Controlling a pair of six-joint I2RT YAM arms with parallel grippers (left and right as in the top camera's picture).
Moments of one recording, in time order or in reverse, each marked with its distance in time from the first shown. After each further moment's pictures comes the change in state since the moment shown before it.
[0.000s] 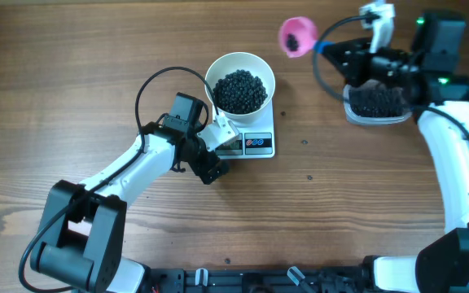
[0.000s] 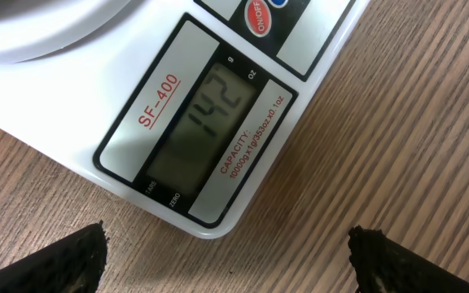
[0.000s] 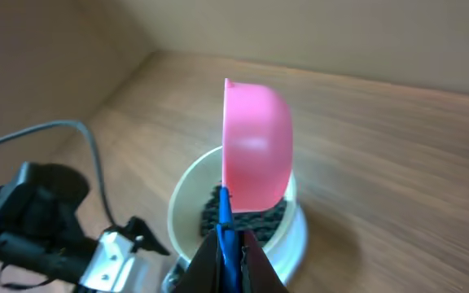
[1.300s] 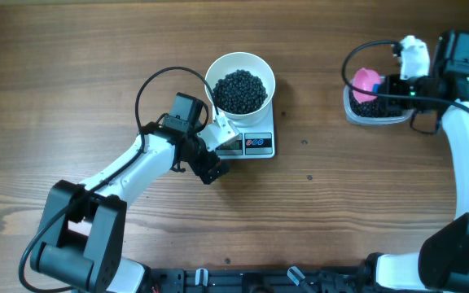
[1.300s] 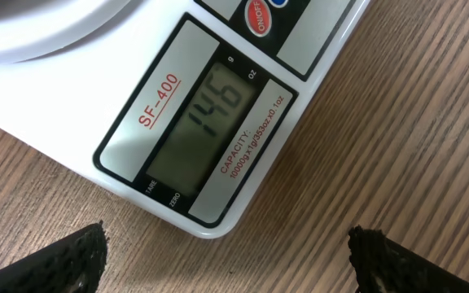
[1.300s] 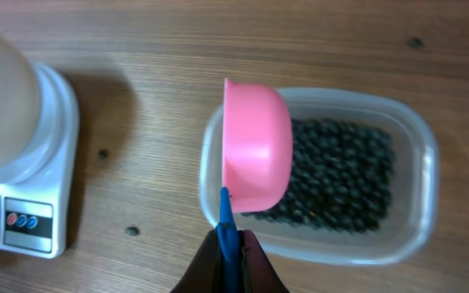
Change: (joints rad) left arm 0.000 0.000 0.000 0.000 0.000 0.000; right arm -0.212 0.034 0.005 -0.402 0.539 -0.148
